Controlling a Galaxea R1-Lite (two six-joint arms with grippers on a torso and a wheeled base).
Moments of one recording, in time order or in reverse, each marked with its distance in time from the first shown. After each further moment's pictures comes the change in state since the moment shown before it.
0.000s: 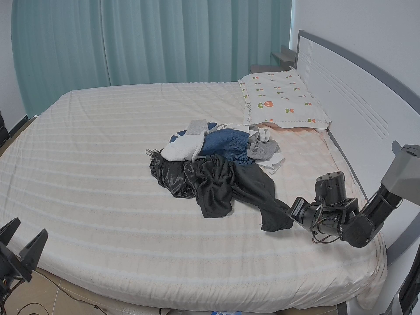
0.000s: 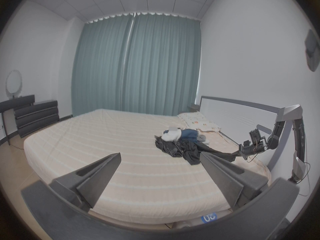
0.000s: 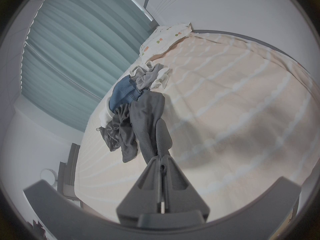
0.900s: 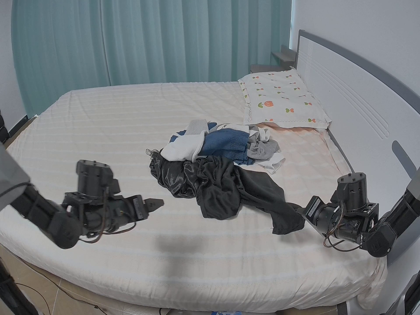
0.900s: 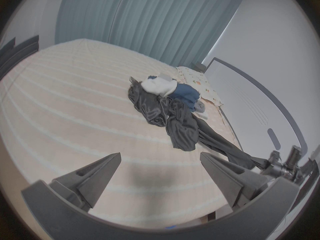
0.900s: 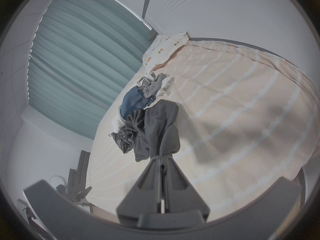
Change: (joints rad) left arm -0.294 1.339 -0.350 -0.516 0.017 -0.397; right arm 0.014 -0.175 0.171 -0.081 -0.010 0.067
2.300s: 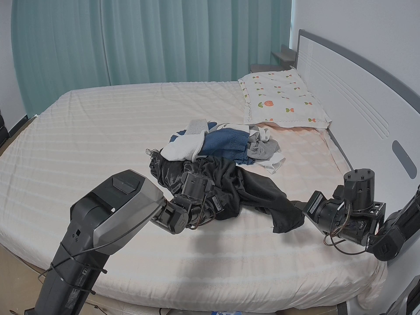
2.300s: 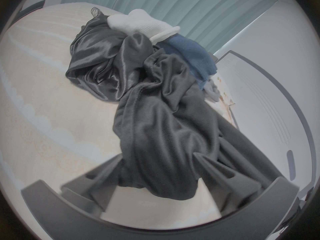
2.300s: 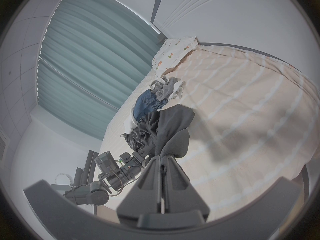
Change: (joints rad) left arm -0.205 0.809 -0.980 0.220 0.067 -0.325; right arm 0.058 -0.087 0.018 -0.015 -0.025 0.010
